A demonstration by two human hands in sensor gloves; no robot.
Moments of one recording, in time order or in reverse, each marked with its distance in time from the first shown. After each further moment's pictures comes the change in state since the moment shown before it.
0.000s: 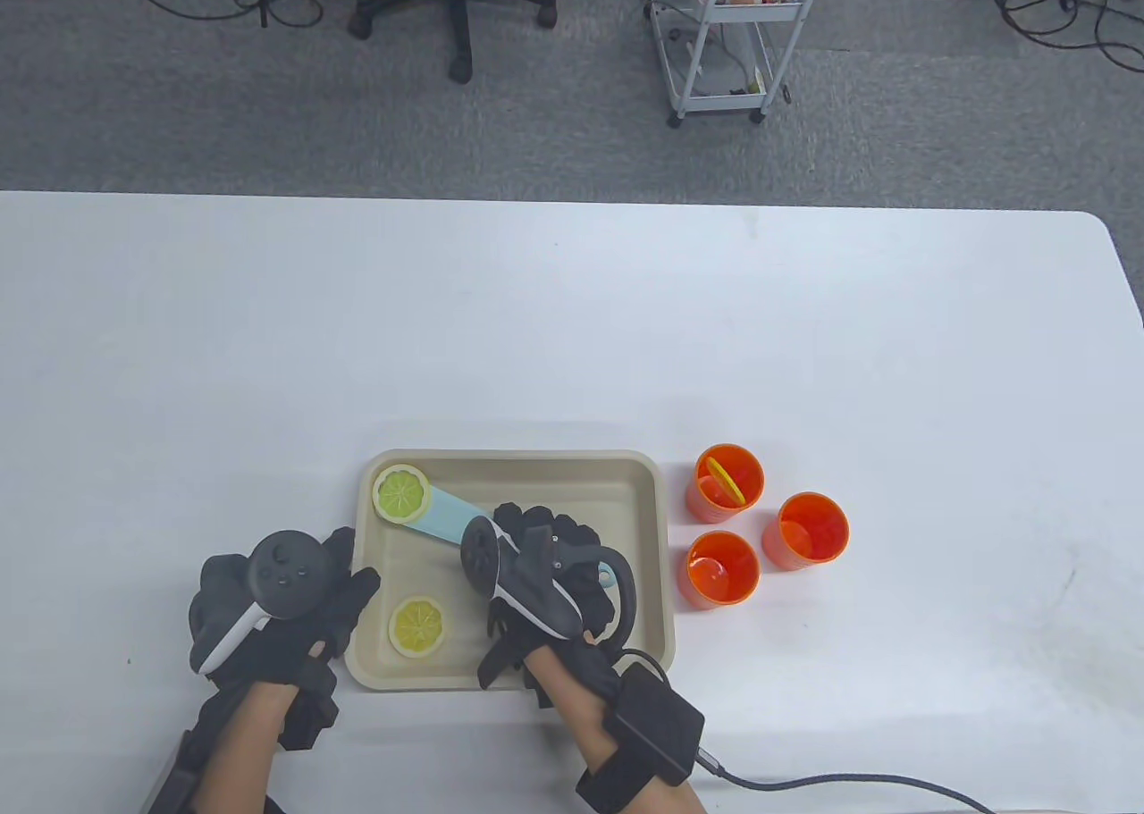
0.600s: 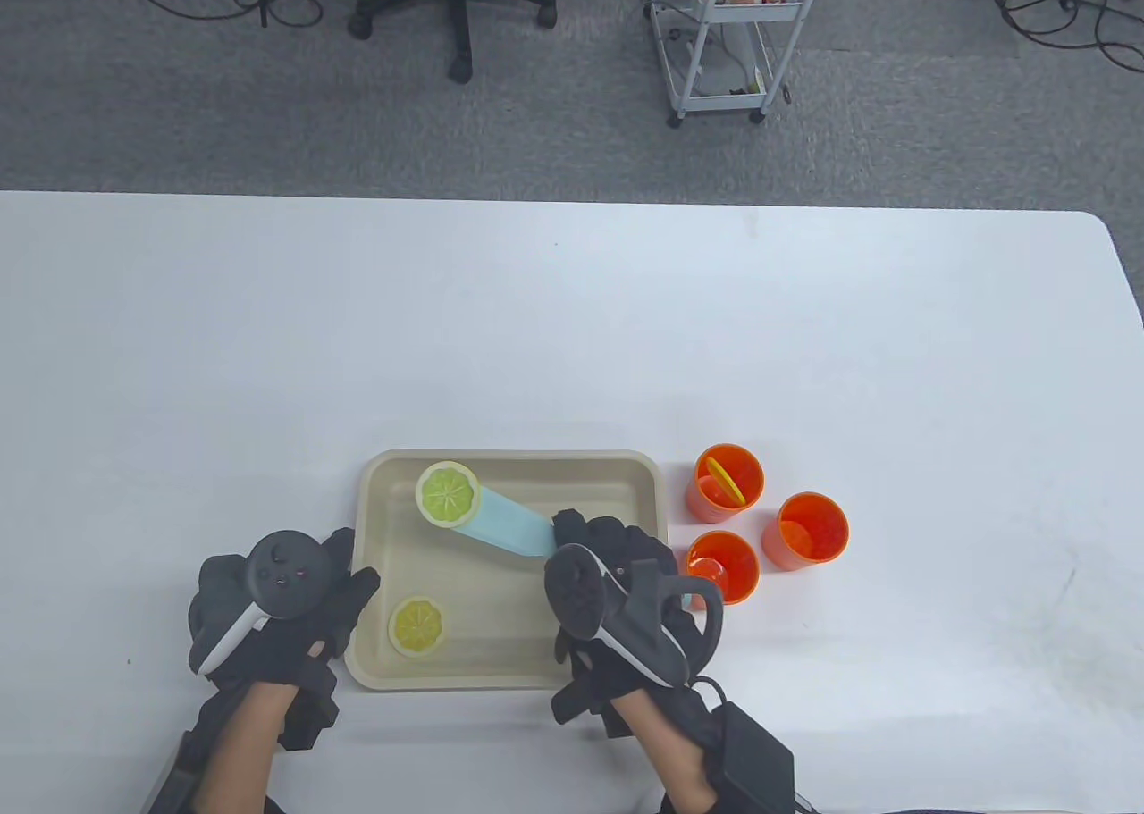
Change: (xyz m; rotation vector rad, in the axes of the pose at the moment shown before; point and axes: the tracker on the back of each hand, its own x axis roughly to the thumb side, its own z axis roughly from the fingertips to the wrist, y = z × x) left_hand -0.001 0.000 0.000 0.000 0.004 0.008; right_hand -0.075 -0.048 0.048 -0.106 0.002 -0.130
